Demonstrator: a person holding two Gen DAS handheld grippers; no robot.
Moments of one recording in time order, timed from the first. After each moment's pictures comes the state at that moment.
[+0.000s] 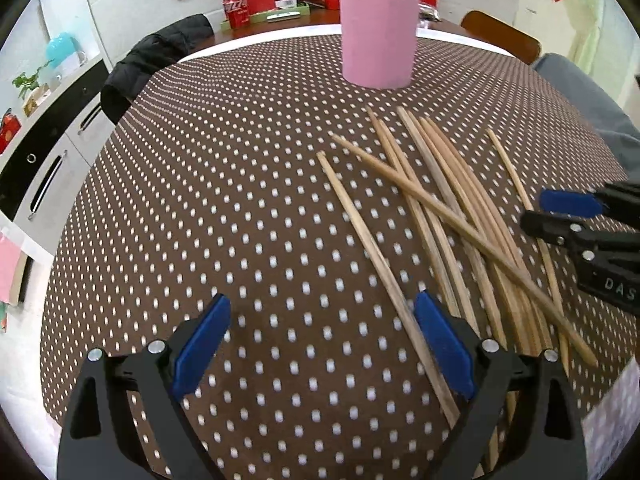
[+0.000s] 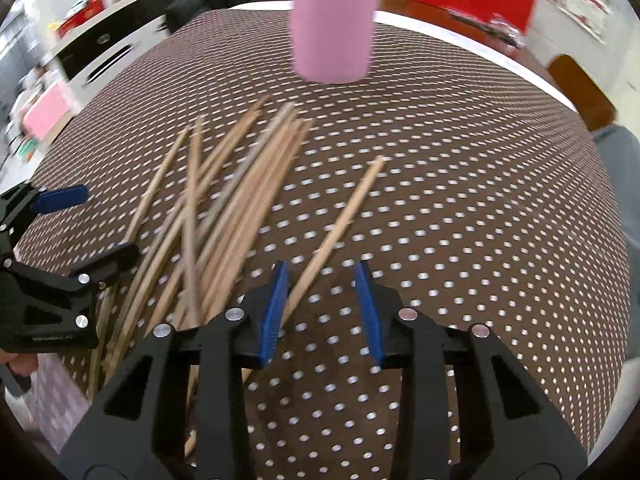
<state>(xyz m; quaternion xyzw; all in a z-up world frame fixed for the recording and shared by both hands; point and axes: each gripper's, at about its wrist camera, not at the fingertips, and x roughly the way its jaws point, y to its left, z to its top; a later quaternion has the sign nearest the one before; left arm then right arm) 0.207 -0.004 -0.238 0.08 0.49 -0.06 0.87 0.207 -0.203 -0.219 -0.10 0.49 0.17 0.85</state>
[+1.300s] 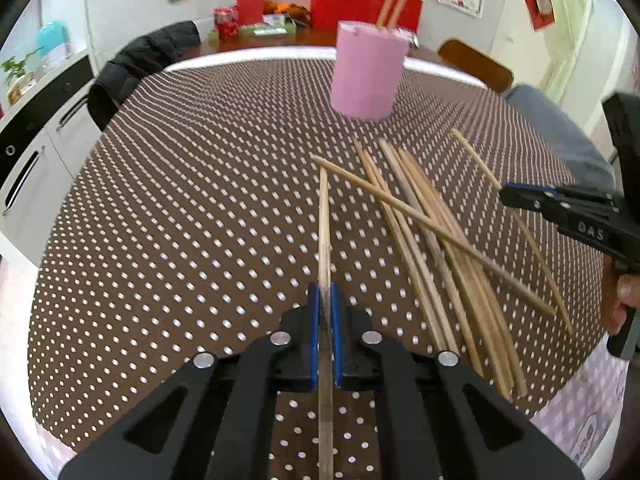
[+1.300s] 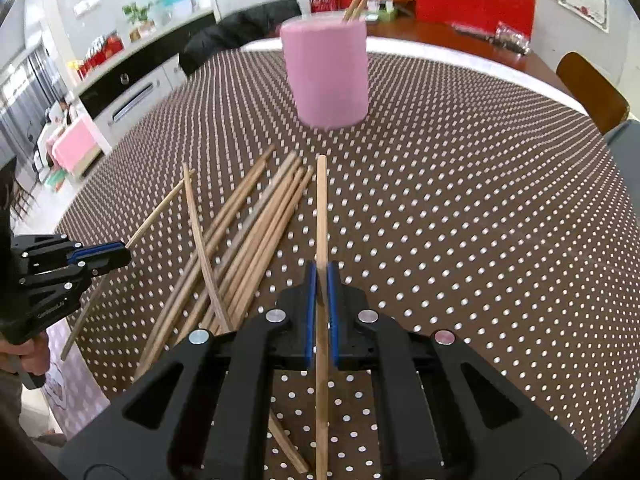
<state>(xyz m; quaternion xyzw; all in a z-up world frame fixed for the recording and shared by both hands) 0.213 0.026 -0.211 0.02 0.46 -0.11 0.88 0.219 -0.244 -0.186 -0.01 0.43 0.19 0.88</state>
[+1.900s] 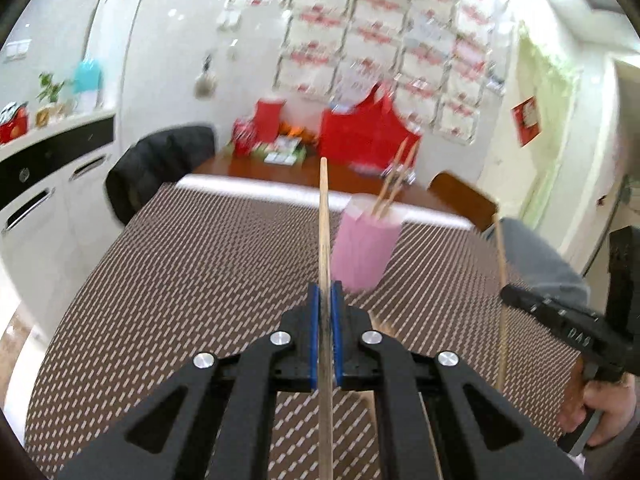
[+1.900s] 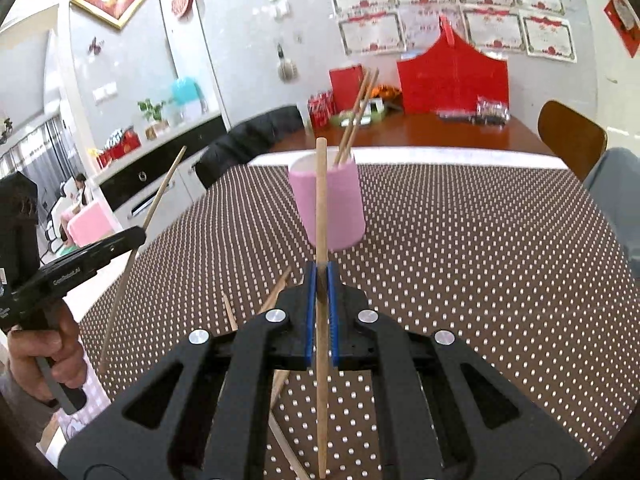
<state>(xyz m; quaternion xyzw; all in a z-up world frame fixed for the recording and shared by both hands) 0.225 0.036 -0.139 -0.07 0.24 -0.13 0.96 0.200 -0.260 -0.131 0.06 0.27 0.20 0.94</state>
